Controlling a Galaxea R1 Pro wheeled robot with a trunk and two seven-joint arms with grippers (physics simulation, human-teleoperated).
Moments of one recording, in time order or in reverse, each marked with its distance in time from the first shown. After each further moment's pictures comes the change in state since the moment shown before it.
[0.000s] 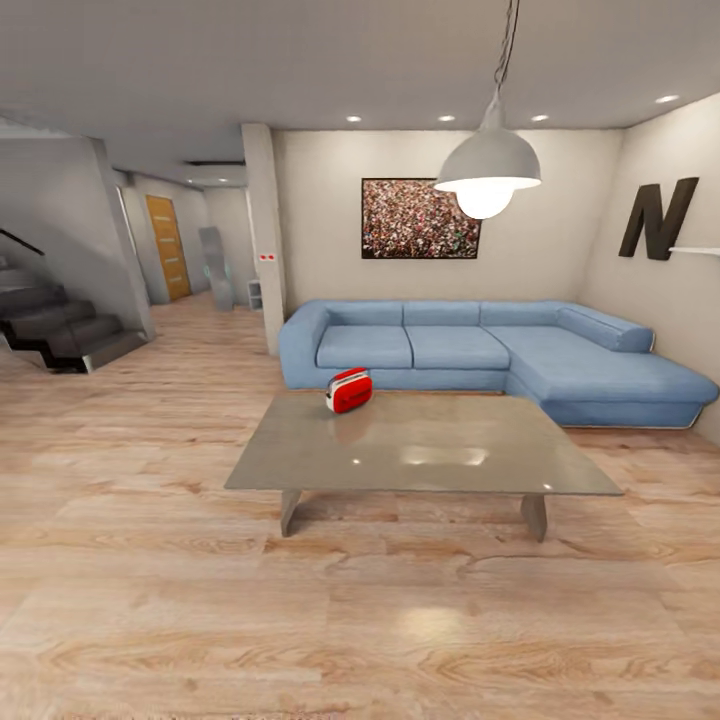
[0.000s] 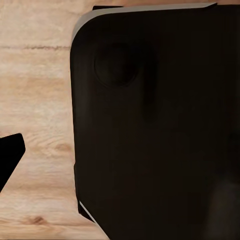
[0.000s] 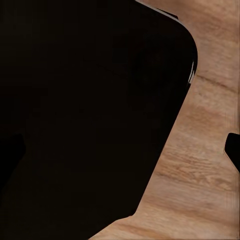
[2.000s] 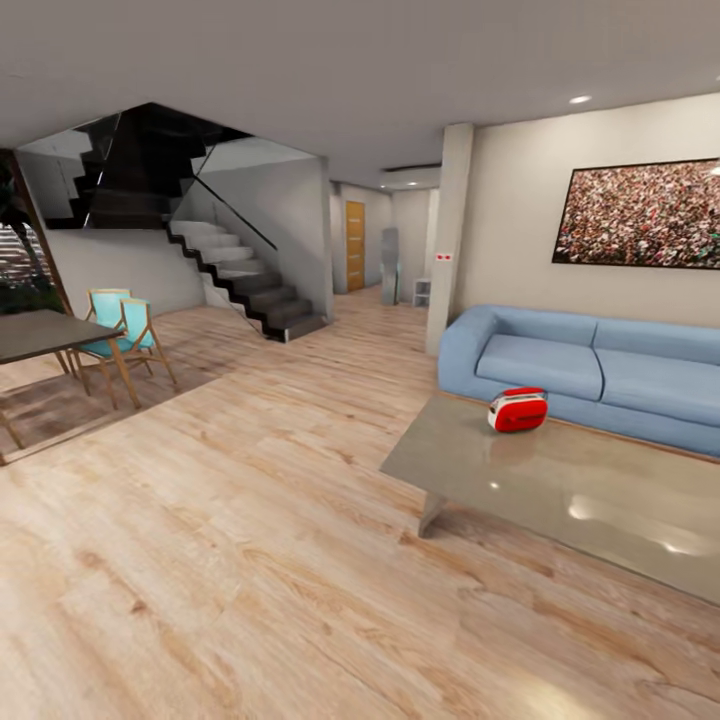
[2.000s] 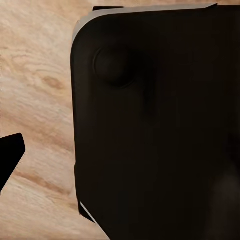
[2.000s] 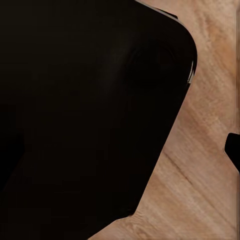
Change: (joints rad) left arm 0.000 0.001 -0.001 -0.001 0.000 -0.001 -0.001; right arm 0.000 -0.001 0.001 0.000 0.000 0.000 0.000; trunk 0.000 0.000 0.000
